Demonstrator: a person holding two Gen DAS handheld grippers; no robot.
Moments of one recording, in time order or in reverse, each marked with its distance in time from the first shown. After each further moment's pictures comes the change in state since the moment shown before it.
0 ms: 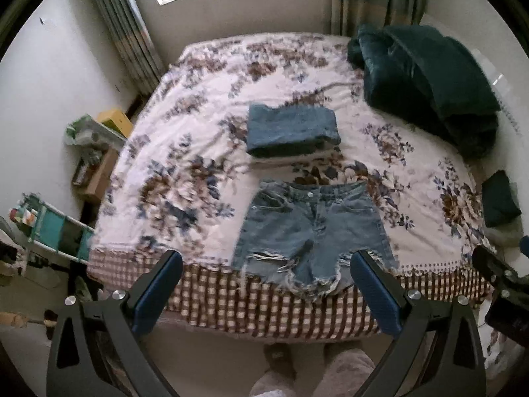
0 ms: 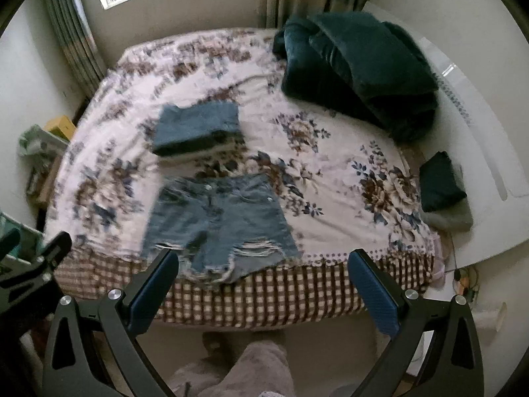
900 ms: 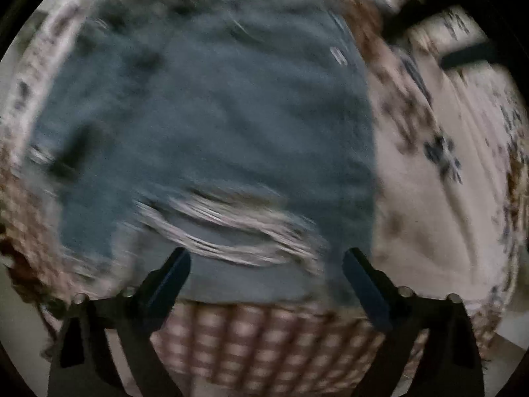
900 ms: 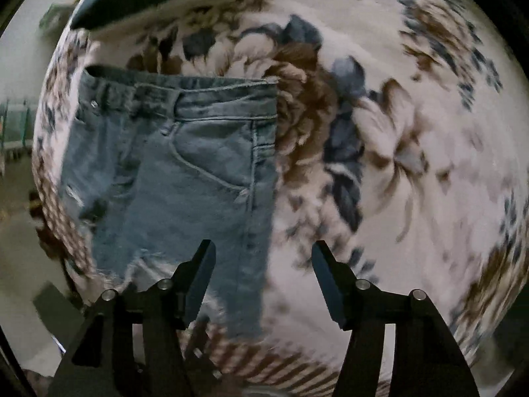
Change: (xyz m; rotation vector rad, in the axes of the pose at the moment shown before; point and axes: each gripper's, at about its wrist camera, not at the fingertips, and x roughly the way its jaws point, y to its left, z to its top) left arm 0.368 -0.252 -0.094 -0.201 0.533 -0.075; right arm 0.540 -0.052 0.093 -0.432 0.606 0.335
